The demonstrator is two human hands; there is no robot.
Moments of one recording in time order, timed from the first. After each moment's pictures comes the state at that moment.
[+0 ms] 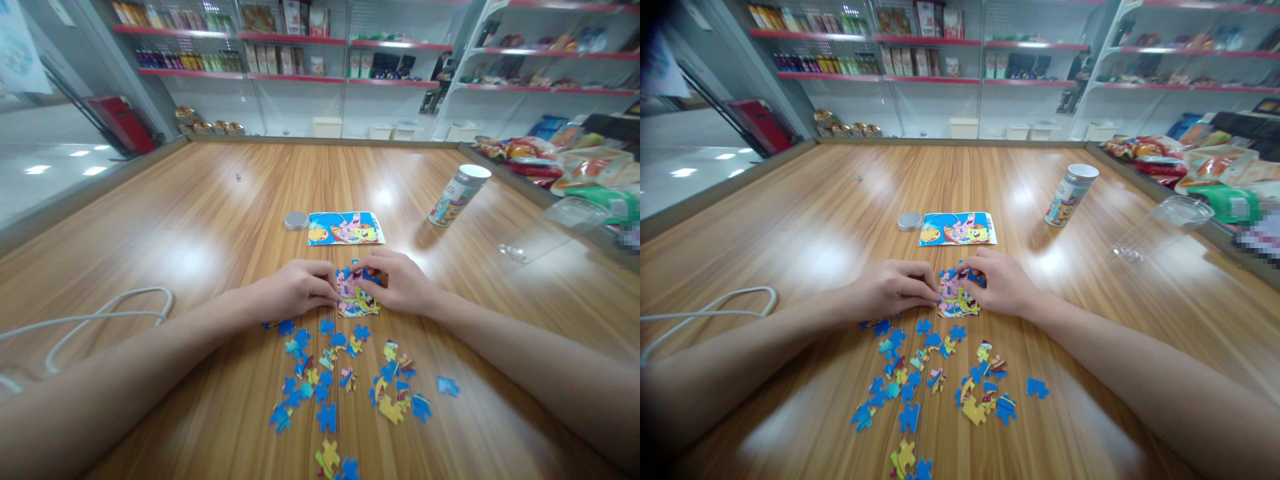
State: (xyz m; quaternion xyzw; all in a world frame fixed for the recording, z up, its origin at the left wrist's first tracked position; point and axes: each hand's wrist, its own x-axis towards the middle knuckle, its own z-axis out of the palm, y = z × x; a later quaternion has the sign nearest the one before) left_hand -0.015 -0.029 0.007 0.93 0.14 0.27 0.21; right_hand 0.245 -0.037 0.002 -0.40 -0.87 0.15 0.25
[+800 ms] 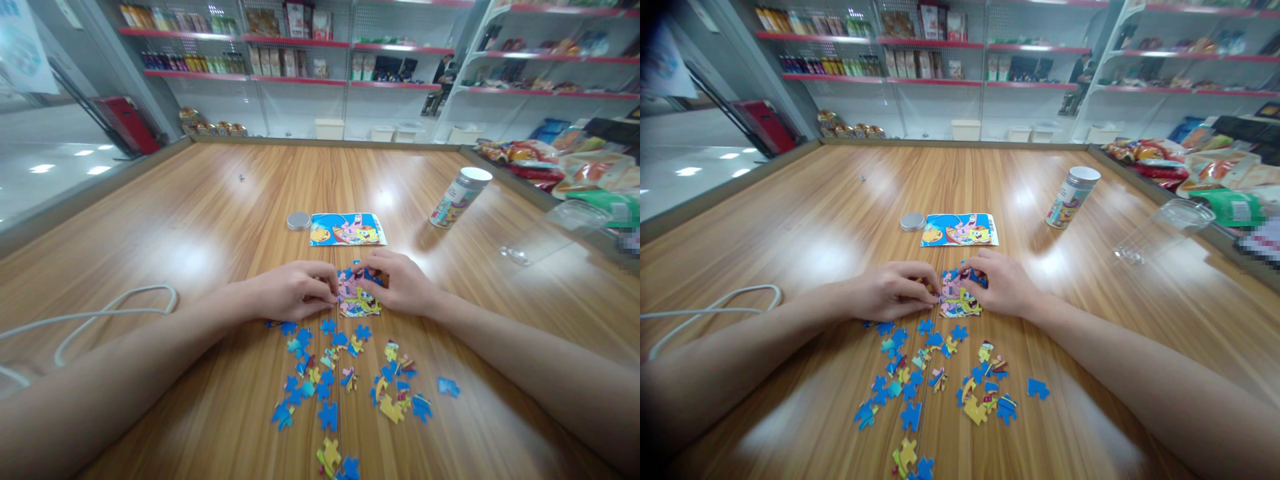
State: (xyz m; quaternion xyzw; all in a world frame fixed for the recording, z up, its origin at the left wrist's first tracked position) left_hand -0.024 -0.025 0.010 0.95 0.09 0.23 0.20; right_hand 0.245 -0.037 0.001 -0.40 -0.87 0.14 0.25
